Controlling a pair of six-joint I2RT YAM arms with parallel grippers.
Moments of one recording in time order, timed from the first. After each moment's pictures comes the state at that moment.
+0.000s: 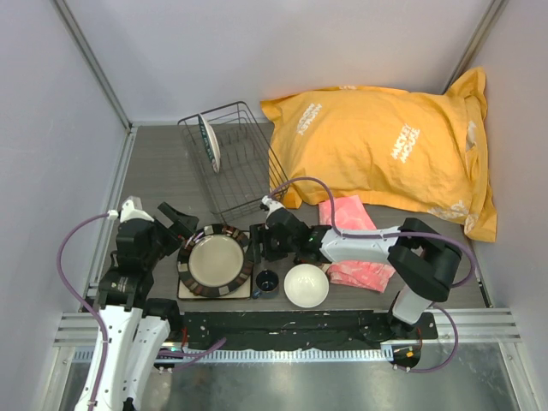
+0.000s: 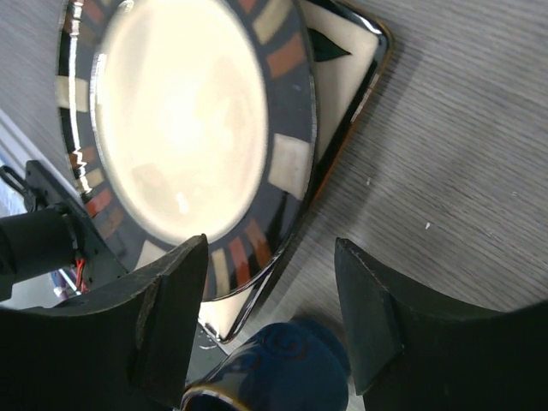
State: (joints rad) left arm -0.08 0.47 0.63 -0.65 0.02 -0.76; right arm 1.01 1.65 0.89 0.07 -0.08 0.75
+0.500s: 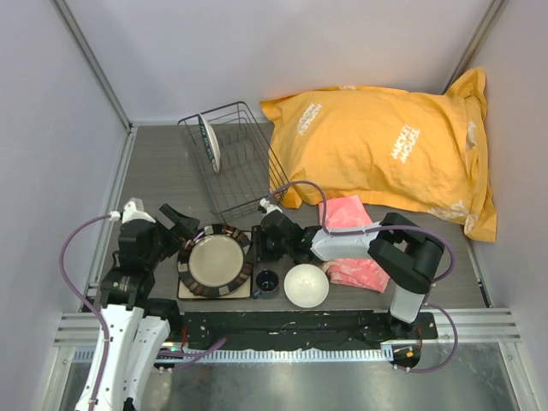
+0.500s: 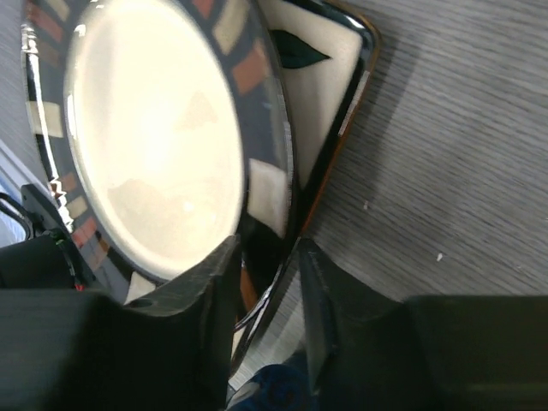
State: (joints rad) left arm -0.08 0.47 0.61 -0.65 0.02 -0.77; right arm 1.01 1.77 0.92 0.13 -0.08 0.83
